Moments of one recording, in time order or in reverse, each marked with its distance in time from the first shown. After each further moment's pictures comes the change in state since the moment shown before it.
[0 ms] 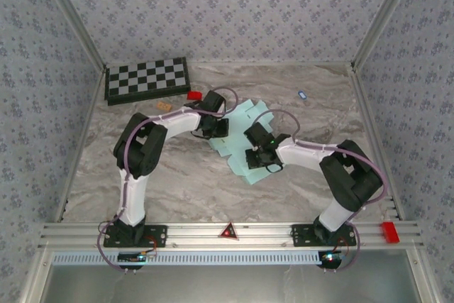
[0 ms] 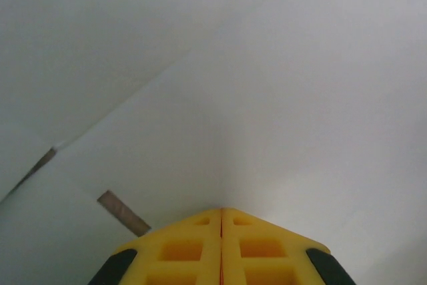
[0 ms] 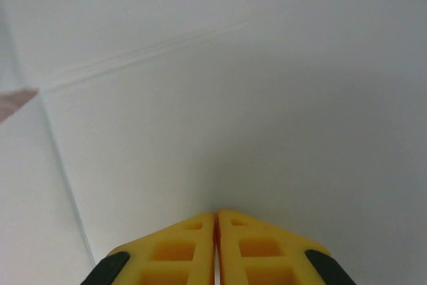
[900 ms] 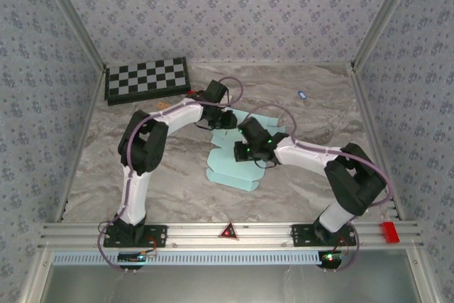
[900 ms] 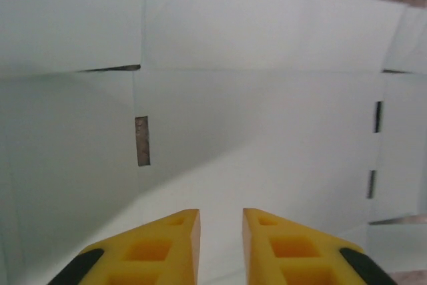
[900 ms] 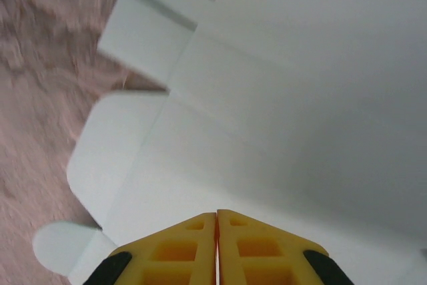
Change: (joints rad) left arm 0.013 0.033 0.164 -0.079 0.118 0.094; right arm 0.013 -0.044 0.055 0.119 -0.095 0.115
